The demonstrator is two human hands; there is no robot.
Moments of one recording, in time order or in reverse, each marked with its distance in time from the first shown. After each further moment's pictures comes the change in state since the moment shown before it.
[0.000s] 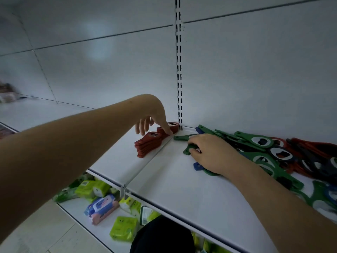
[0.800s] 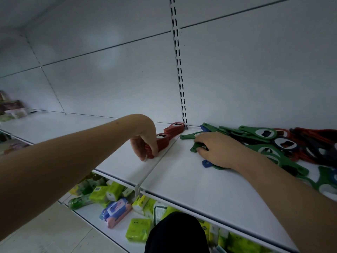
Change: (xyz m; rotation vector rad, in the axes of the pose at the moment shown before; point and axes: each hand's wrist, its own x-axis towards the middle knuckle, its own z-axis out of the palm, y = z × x) left_hand -0.009 -0.036 0.036 0.001 -0.158 0.015; right_hand -0.003 0.001 -0.002 0.080 -0.118 0.069
